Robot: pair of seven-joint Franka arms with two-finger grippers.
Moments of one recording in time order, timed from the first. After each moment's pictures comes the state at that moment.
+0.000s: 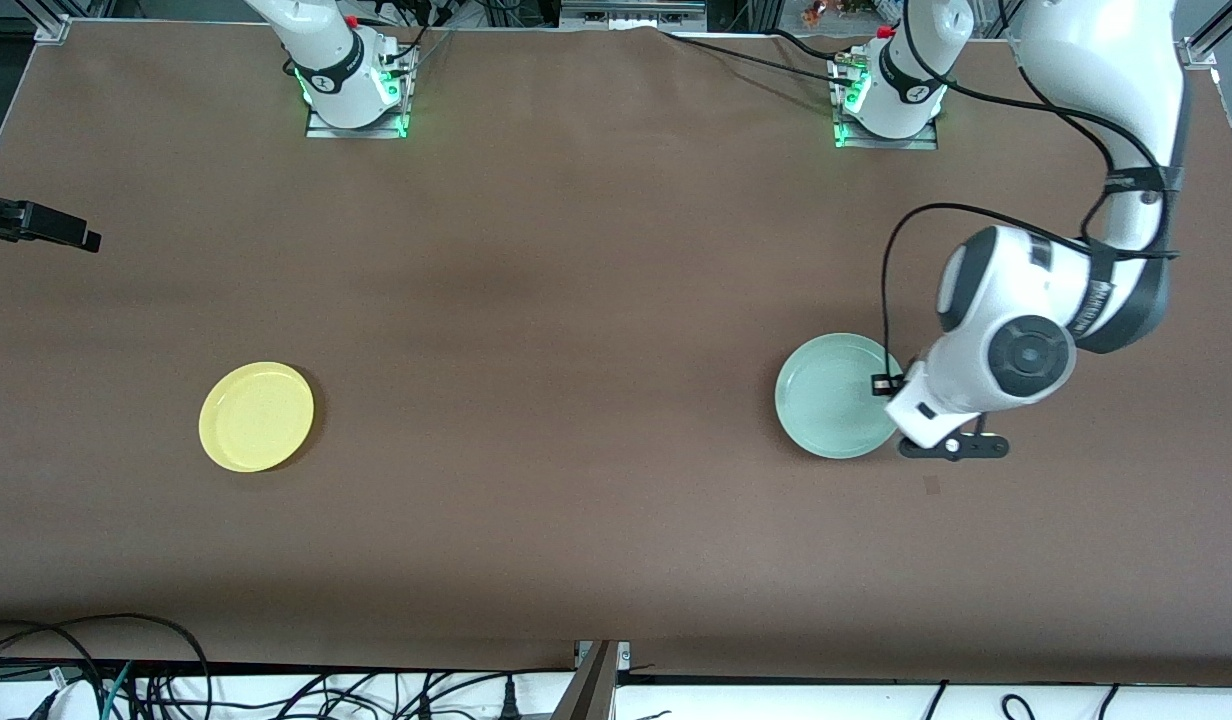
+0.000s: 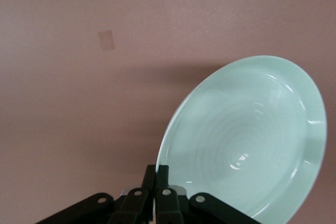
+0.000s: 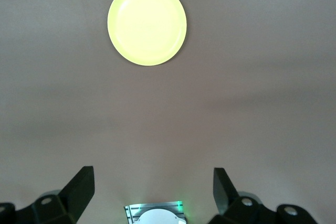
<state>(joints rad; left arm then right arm) -0.22 0.52 -0.05 -1.51 0.16 1.82 -0.32 -0.11 0.10 -0.06 -1.56 -0.01 1.46 -0.04</state>
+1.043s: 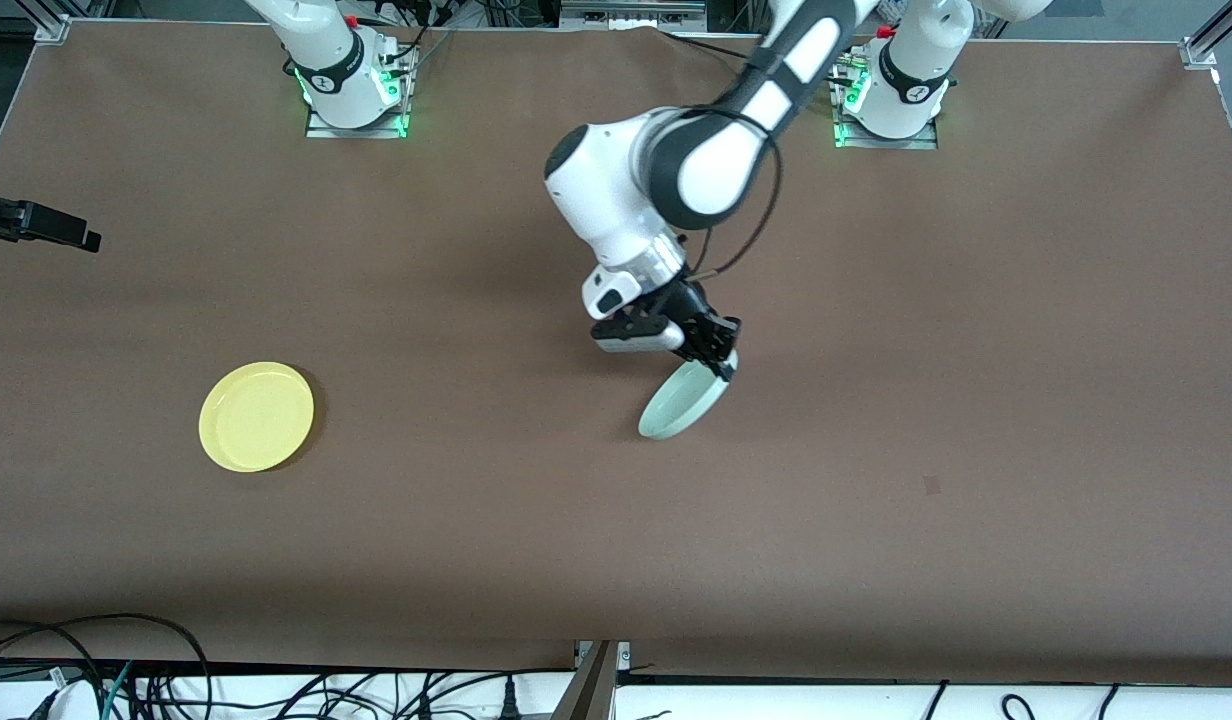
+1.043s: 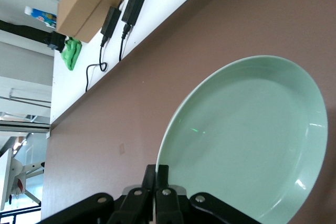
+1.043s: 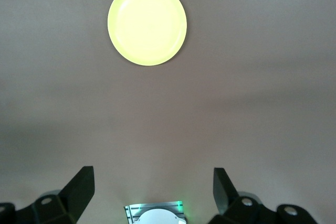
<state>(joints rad) -0.81 0.68 -0.05 -1.38 0.89 1.79 -0.83 -0.11 0.10 -0.06 -1.56 -0.01 1.46 -0.04</state>
